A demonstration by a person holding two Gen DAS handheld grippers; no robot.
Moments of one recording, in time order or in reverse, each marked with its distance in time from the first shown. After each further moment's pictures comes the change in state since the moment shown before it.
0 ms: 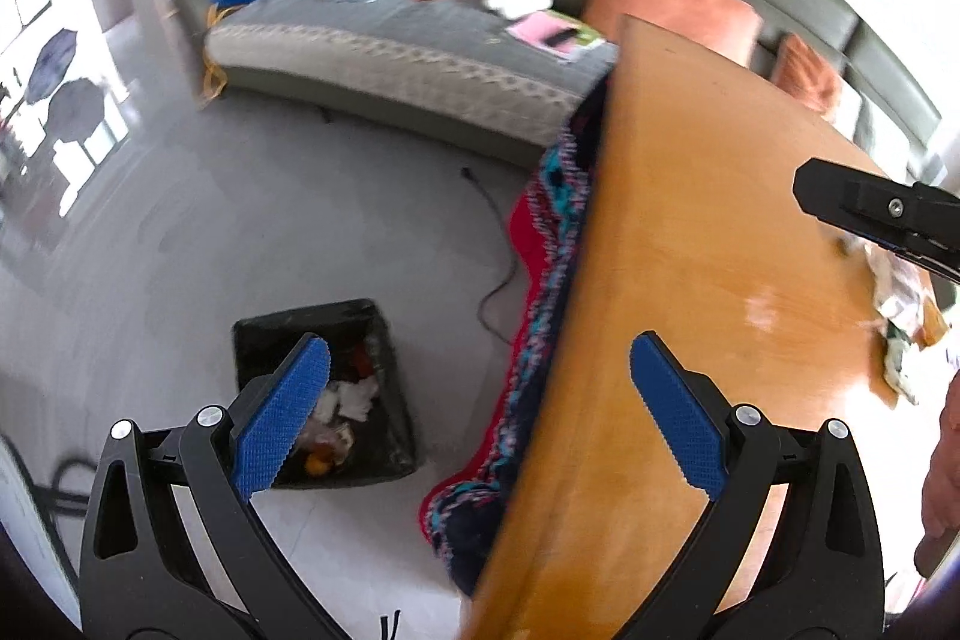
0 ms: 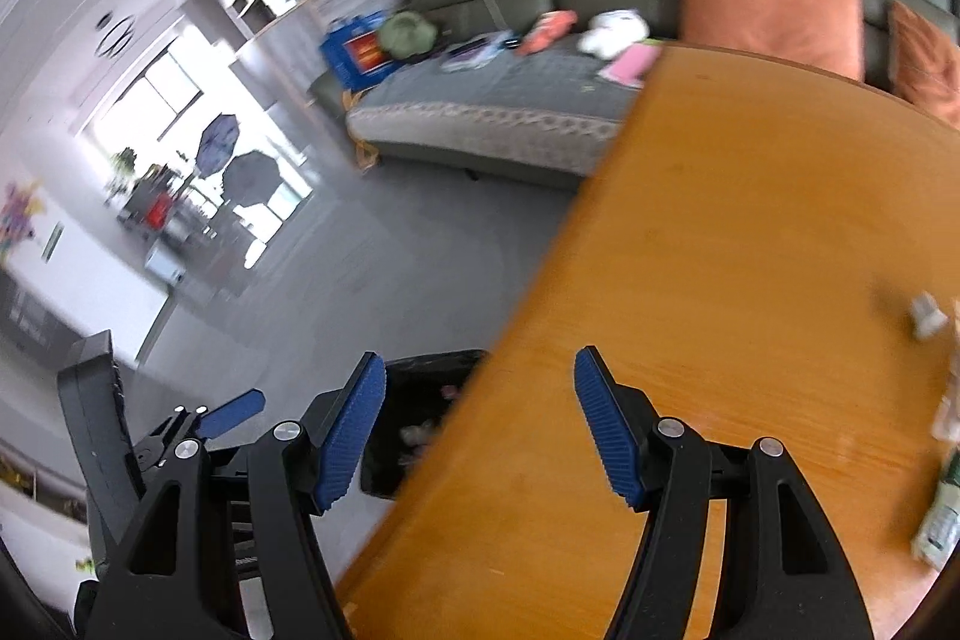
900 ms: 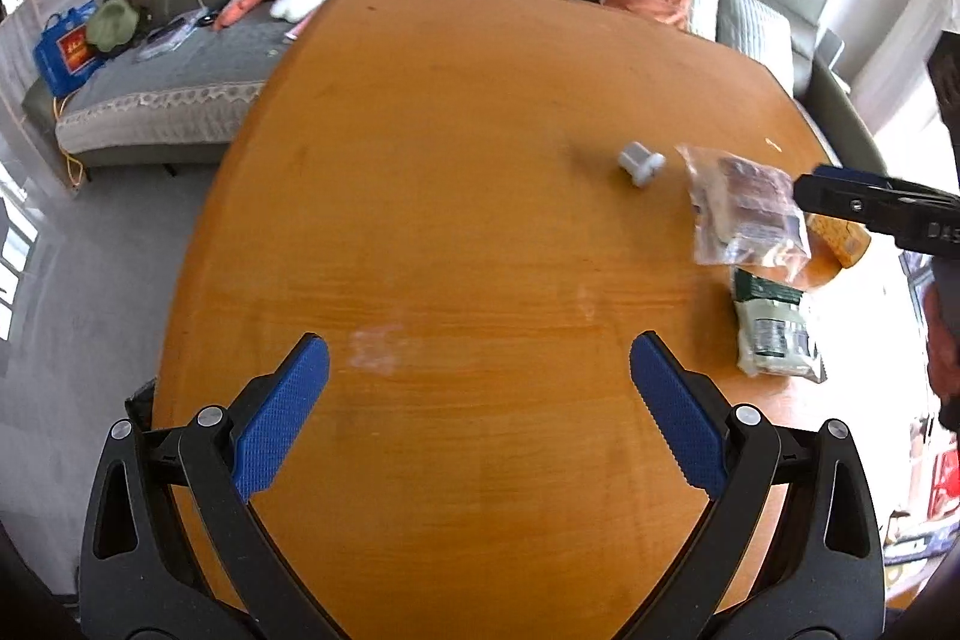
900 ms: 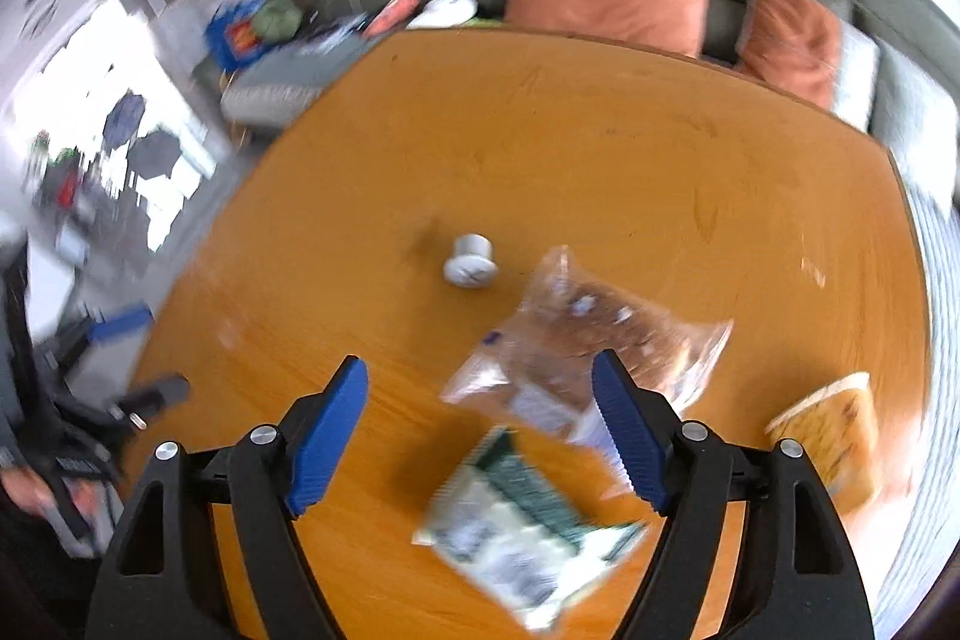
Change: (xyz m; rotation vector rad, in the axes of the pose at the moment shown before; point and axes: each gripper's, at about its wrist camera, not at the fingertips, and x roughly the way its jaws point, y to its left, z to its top) left arm 0.032 -0.239 0.009 0.267 0.074 -0.181; right arm -0.110 -0.260 -0.019 -0.070 0.096 -0.228
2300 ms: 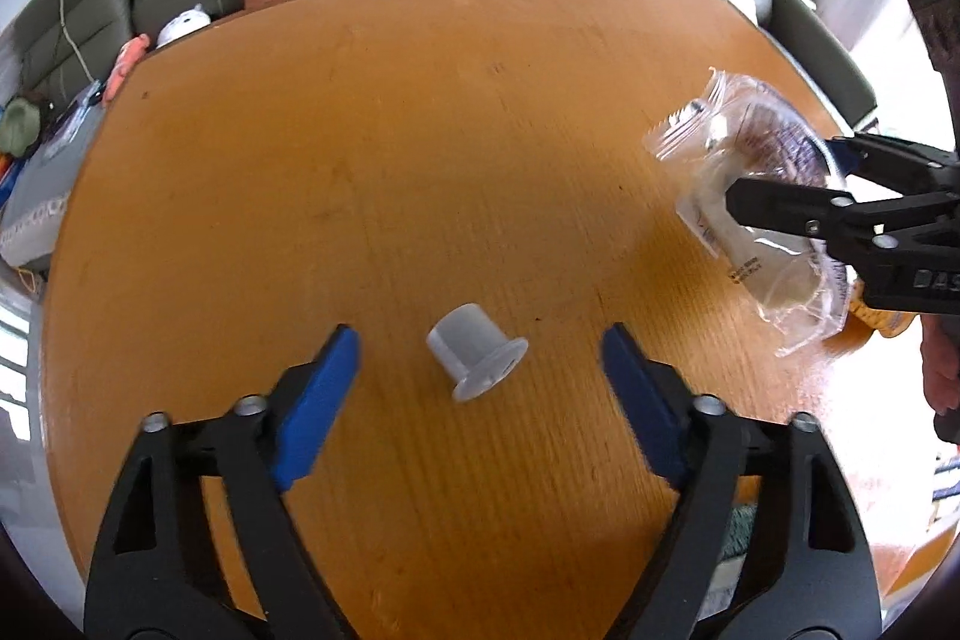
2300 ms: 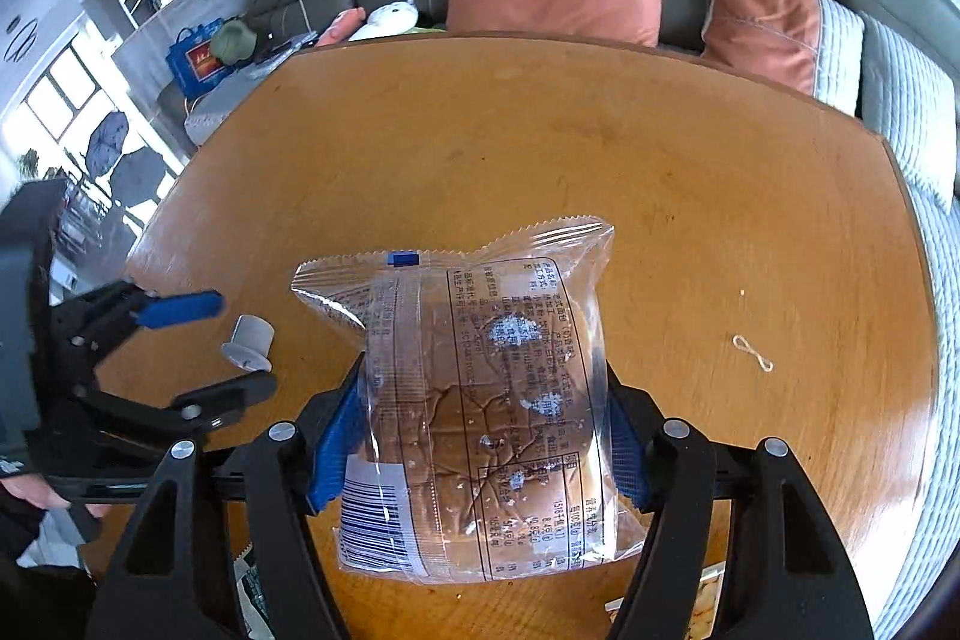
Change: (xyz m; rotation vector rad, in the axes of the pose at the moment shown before) left arm 0.136 -0.120 0.100 0.217 0.065 -0.049; right arm 0.056 -0.132 0.017 0.104 -0.033 -0.006
